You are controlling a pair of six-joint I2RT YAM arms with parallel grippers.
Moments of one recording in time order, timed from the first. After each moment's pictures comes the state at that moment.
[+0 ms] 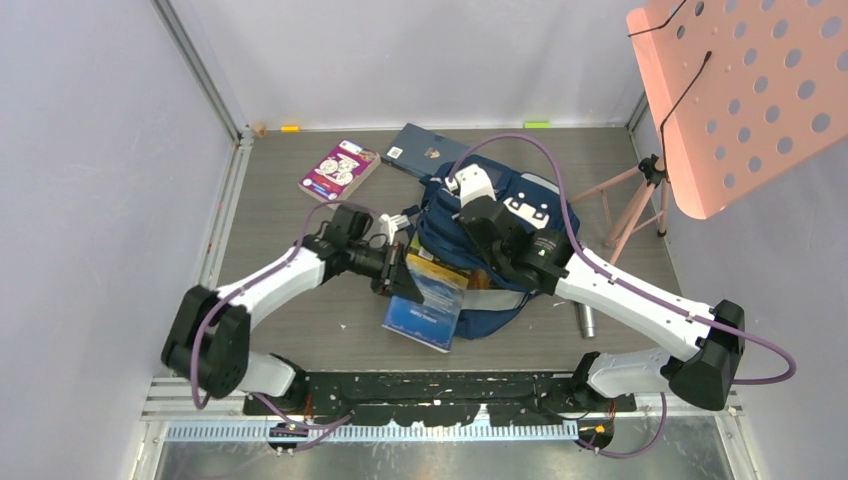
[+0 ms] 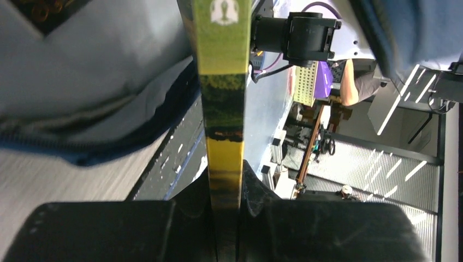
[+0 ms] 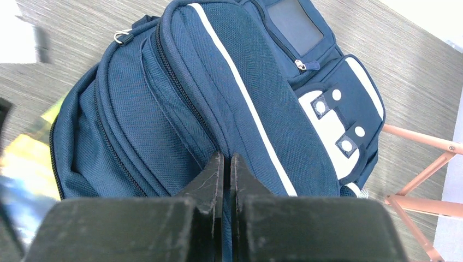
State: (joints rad) left arm -0.48 1.35 0.79 -0.34 1.02 -0.57; right arm 0.93 1.27 1.19 -0.53 0.61 0.11
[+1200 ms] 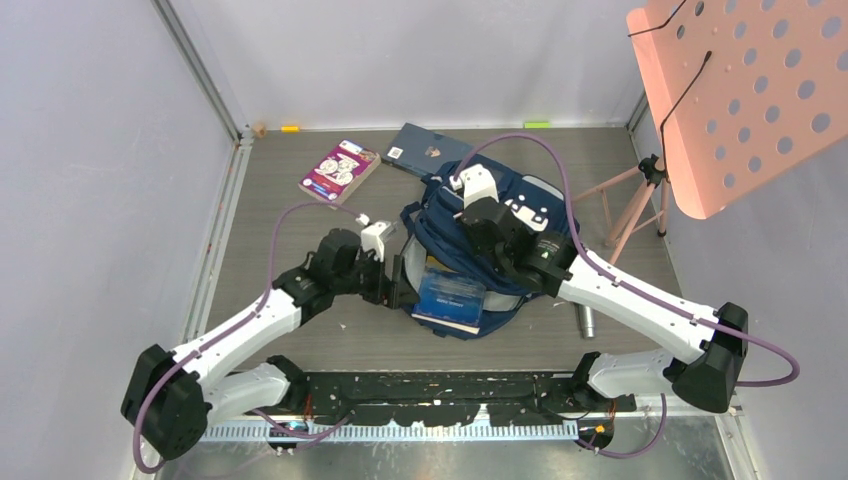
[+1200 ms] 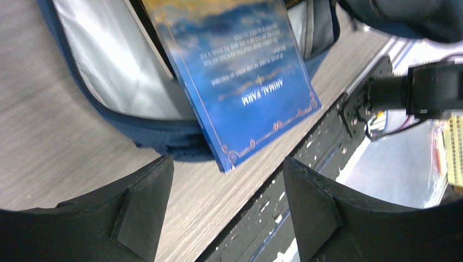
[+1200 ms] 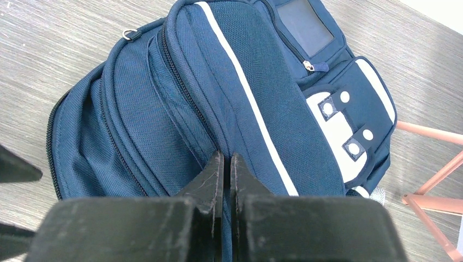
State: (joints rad) left arm -0.63 1.08 0.68 -0.25 0.40 -0.44; right arm 0.94 1.25 1.18 -0.52 0.60 0.16
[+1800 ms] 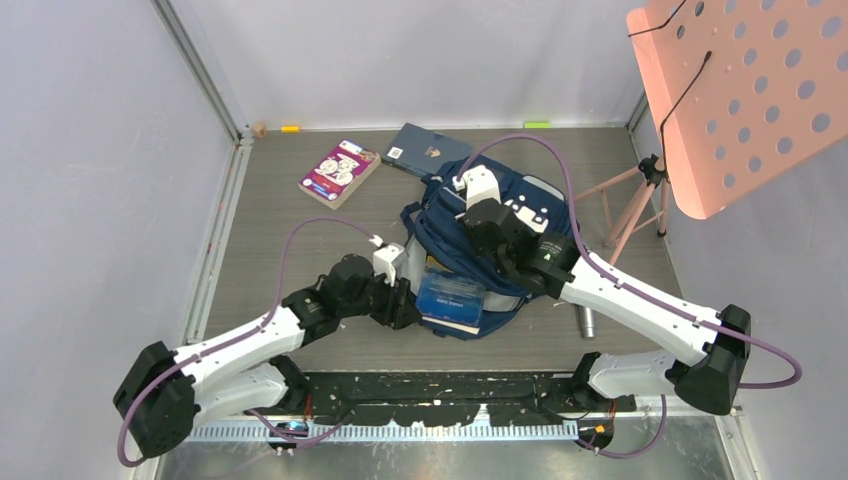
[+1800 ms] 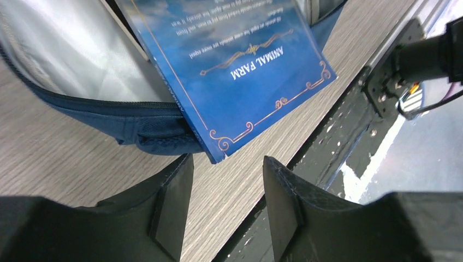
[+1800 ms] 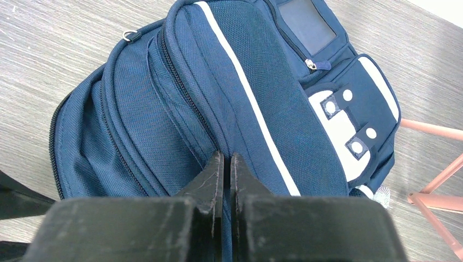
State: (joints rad) left arm -0.79 0.98 0.49 -0.09 0.27 -0.42; right arm 0.94 1.23 1.16 -0.52 0.59 0.18
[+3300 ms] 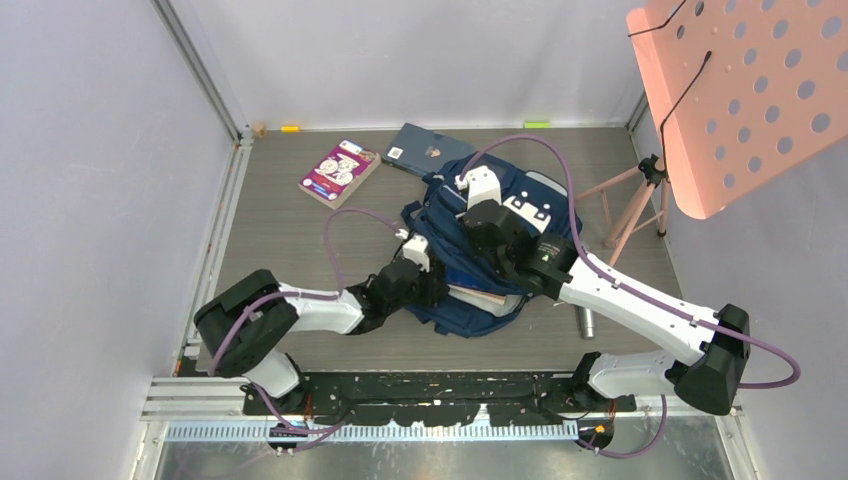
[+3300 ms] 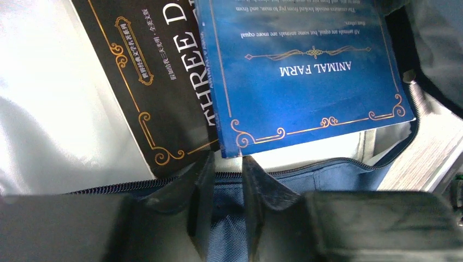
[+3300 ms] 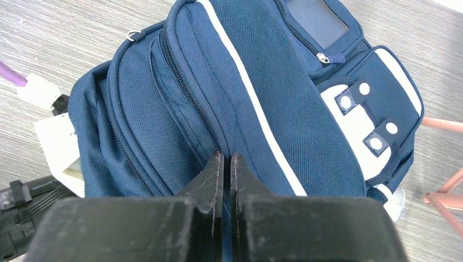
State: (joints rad) left arm -0.93 1.56 0.57 0.51 -0.11 -0.57; right arm 0.94 1.24 1.14 -0.48 0.59 0.22
